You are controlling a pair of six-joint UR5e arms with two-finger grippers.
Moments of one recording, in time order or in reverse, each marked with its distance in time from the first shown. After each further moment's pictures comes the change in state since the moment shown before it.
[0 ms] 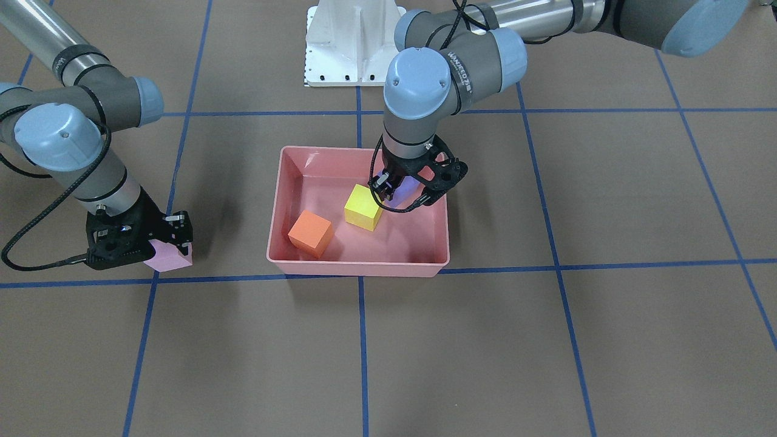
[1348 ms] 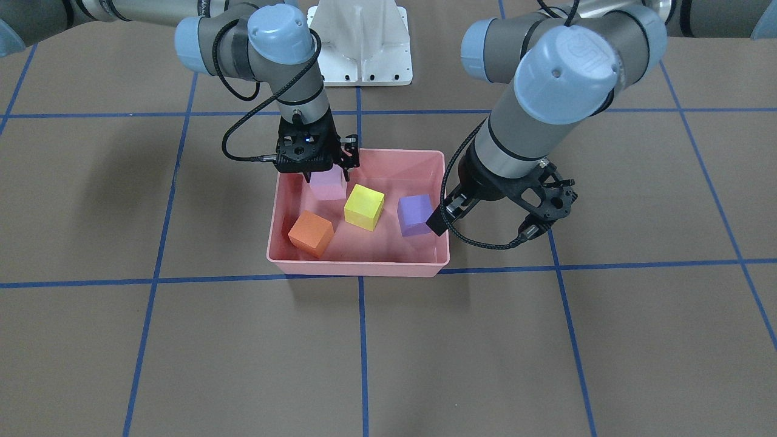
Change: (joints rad) left arm -0.280 0.012 -0.057 0.000 -0.208 0.131; right arm -0.342 0.250 0.080 -0.197 -0.212 0.473
